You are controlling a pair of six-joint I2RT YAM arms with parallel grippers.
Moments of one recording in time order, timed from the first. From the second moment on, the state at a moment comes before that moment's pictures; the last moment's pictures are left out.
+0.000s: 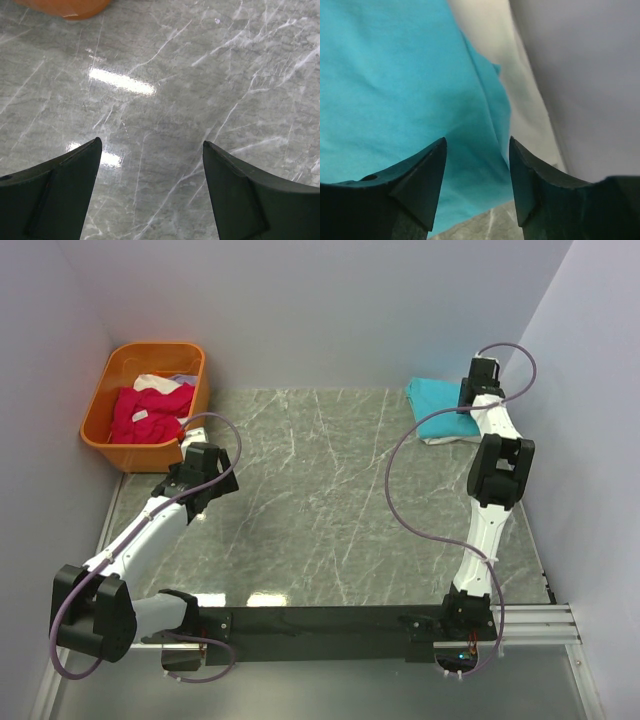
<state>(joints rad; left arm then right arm) -0.27 1.19 0.80 -0.39 -0.37 -0.47 -0.18 2.36 2.06 -0.43 0.31 -0.04</state>
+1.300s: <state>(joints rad) -0.27 0.33 1.12 -0.70 -0.55 -0.48 0.04 0.68 1.32 -0.57 0.31 0.37</state>
